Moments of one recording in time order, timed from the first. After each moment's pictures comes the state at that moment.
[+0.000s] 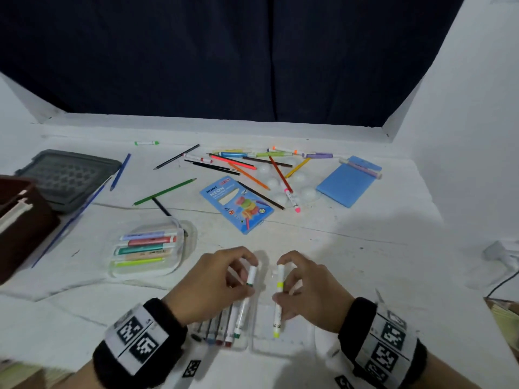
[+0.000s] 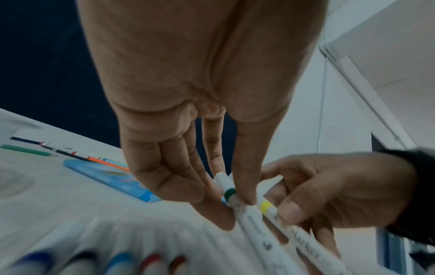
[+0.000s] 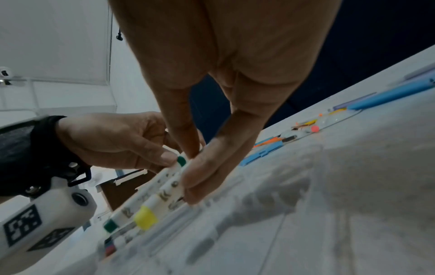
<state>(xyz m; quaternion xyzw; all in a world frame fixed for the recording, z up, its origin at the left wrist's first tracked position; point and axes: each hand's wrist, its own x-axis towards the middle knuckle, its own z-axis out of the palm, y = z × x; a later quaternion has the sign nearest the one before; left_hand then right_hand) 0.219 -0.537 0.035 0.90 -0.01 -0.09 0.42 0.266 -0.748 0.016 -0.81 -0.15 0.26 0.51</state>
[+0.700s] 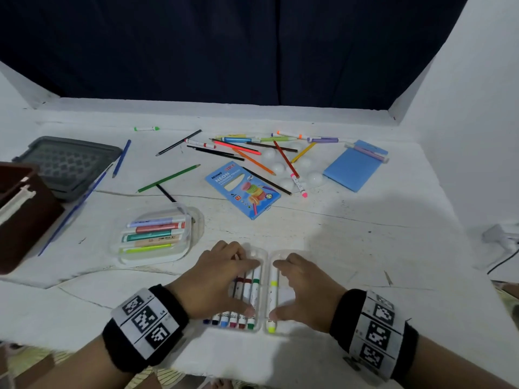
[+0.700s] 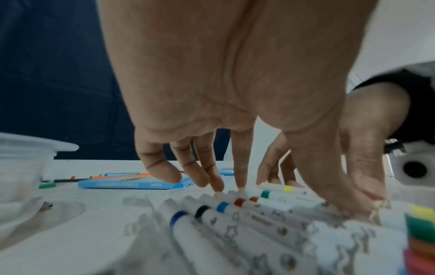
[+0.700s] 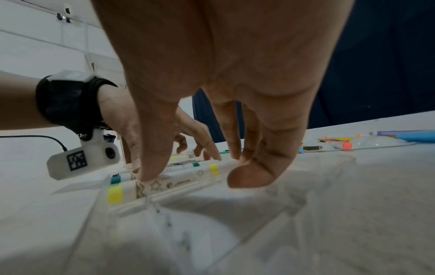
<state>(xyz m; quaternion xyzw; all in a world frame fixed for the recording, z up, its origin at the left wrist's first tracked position) 0.212 -0.509 0.007 0.97 -0.14 -0.17 0.13 0.250 -0.723 0.002 -0.90 -0.29 0.24 0.21</state>
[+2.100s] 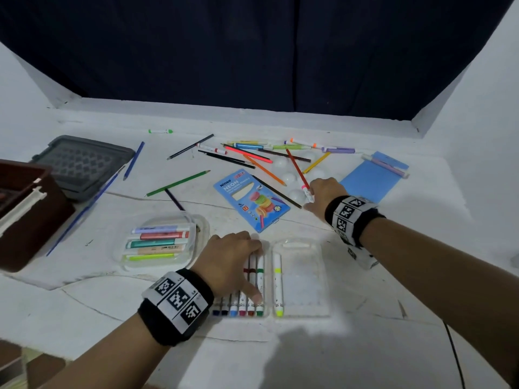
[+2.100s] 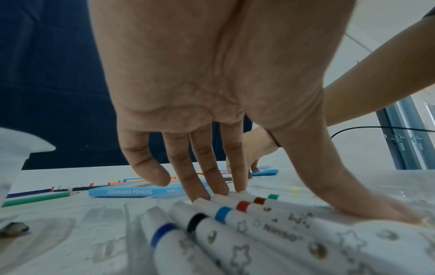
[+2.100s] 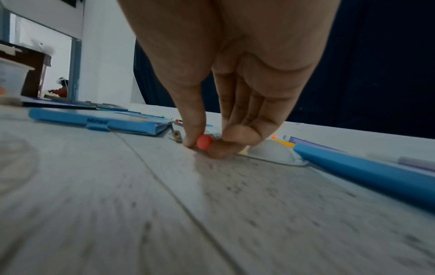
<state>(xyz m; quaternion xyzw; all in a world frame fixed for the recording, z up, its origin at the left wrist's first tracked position) 0.268 -0.519 0.013 0.98 -0.05 -0.16 0.09 0.455 -0.702 0.012 -0.98 -0.18 0.11 0.06</state>
